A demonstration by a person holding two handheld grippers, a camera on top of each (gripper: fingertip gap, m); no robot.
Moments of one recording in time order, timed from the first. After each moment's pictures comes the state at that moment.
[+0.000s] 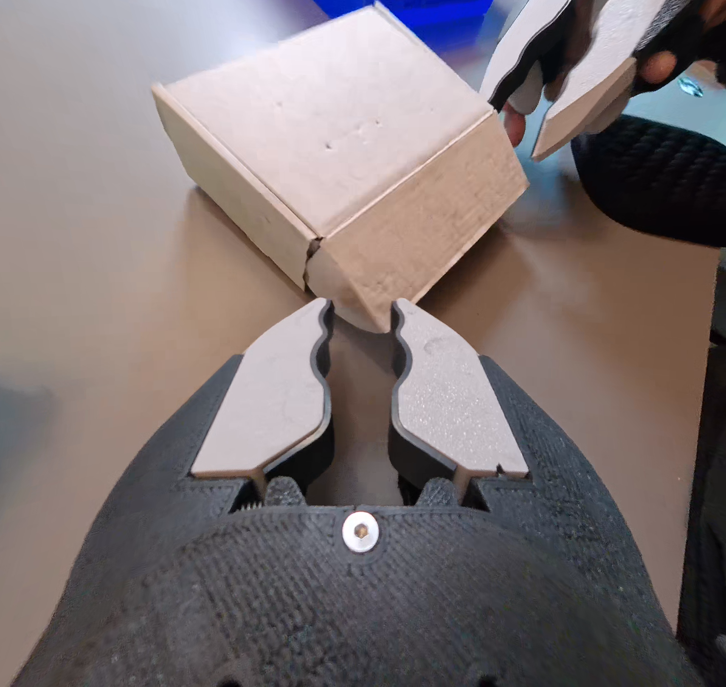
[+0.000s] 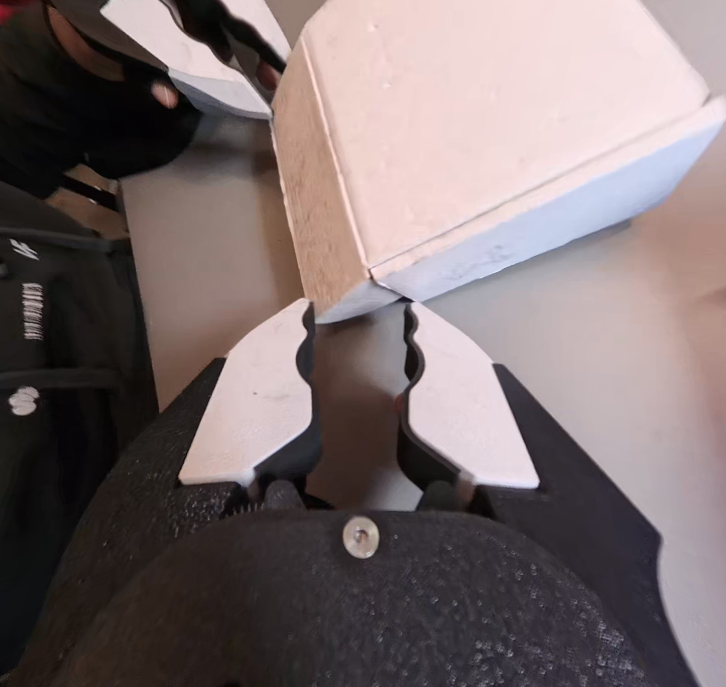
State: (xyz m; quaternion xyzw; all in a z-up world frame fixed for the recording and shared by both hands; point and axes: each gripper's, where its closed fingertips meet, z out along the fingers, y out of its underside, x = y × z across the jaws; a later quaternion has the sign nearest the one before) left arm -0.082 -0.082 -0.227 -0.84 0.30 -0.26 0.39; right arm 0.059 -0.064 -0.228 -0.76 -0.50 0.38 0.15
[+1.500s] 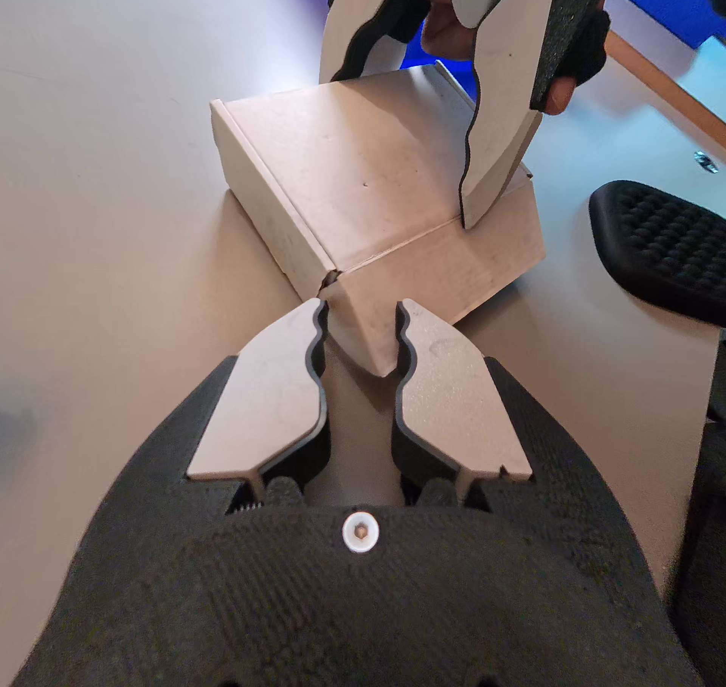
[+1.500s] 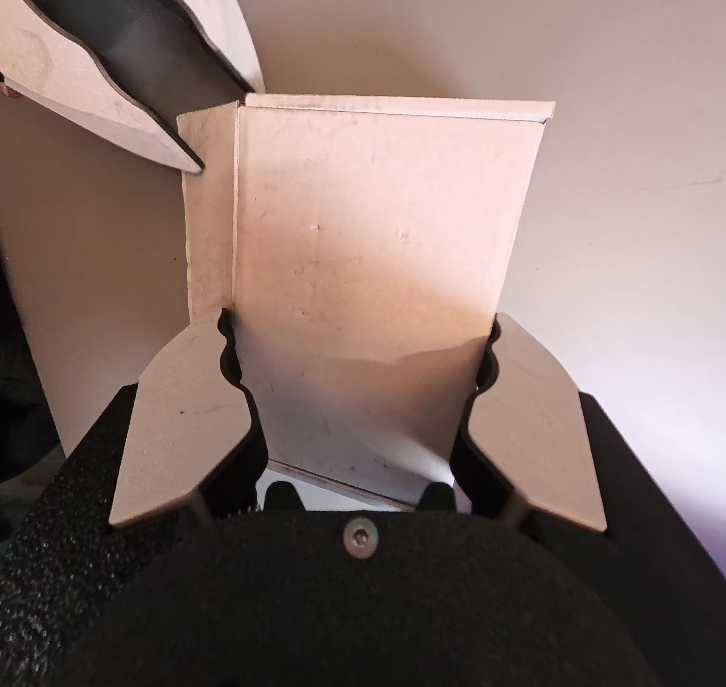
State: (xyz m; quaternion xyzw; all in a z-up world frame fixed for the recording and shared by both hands) left arm -0.071 -0.059 -0.222 -0.85 0.23 -0.26 0.39; right arm -0.010 0.000 -0.238 -0.67 -0.71 0.21 0.03
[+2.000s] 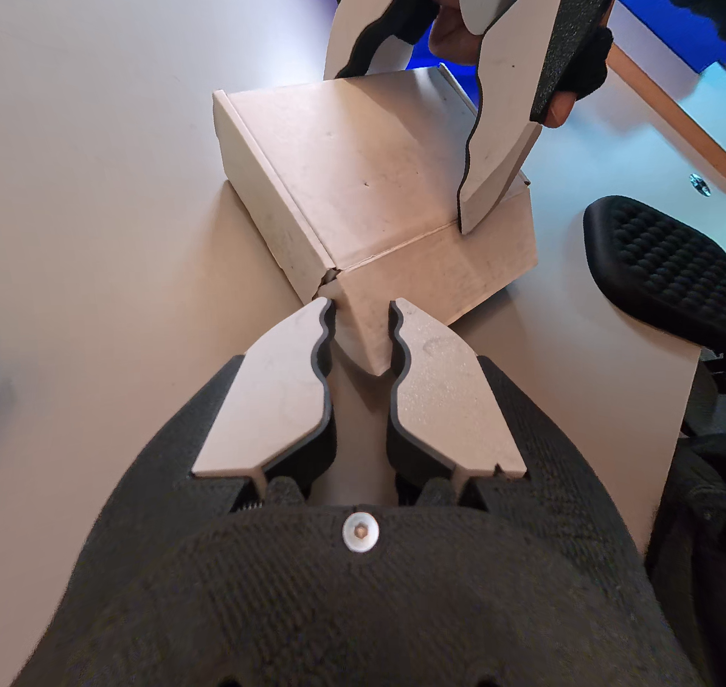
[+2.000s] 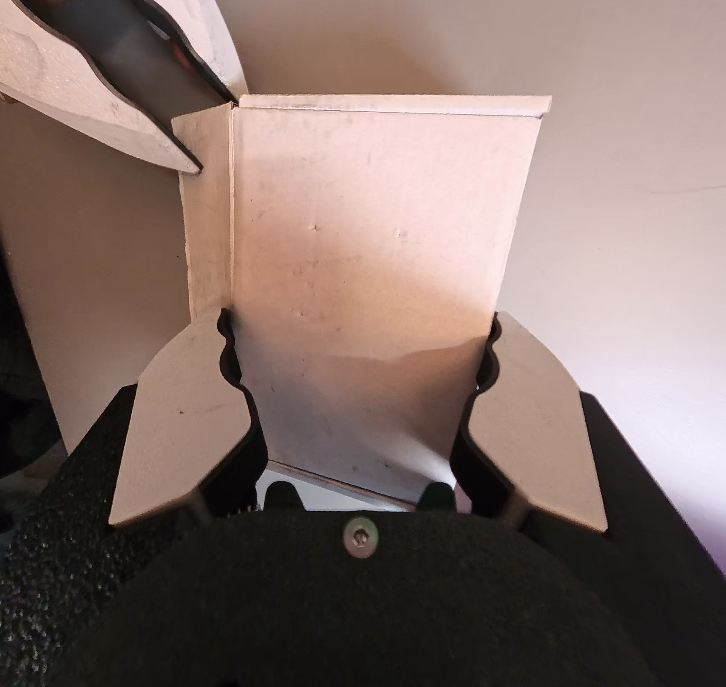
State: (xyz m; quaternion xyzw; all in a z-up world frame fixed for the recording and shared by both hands) left arm -0.069 -0.065 -0.221 -0.86 0.20 -0.26 0.38; right arm -0.011 -0.003 -0.239 -0.67 -0.71 0.21 0.02
